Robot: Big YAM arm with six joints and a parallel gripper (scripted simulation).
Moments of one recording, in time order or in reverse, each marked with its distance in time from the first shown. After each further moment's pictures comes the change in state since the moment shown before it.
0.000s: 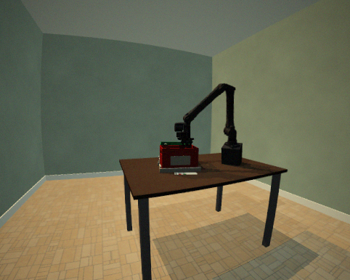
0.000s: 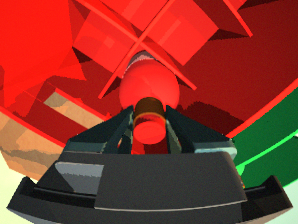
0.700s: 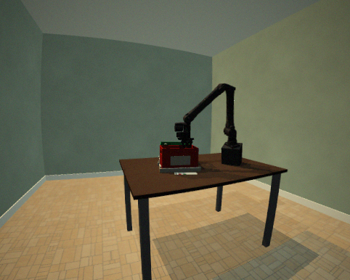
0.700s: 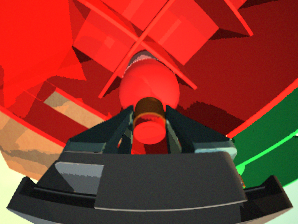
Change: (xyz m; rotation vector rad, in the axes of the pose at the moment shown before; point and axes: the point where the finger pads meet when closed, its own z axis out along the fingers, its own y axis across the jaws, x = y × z) arm 0.001 0.001 0.000 0.001 0.001 0.000
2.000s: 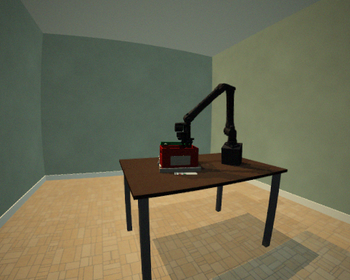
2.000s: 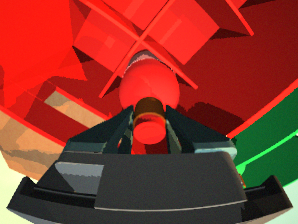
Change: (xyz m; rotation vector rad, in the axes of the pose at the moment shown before) arm 0.001 0.001 0.000 0.000 0.001 0.000
